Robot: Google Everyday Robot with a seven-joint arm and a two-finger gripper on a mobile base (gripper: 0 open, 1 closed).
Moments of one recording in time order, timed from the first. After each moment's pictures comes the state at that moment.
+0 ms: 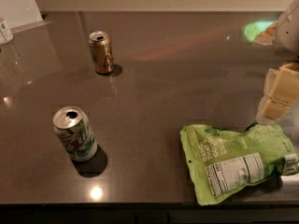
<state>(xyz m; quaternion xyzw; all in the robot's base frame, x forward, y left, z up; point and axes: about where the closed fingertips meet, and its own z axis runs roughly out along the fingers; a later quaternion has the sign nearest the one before) 0.438 -0.217 0.976 -0.60 0.78 -0.03 0.16</state>
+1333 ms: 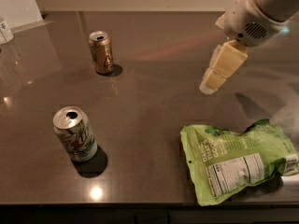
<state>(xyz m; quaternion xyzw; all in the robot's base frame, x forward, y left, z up) 0.514 -0.148 0.977 -0.57 0.78 0.02 0.25</state>
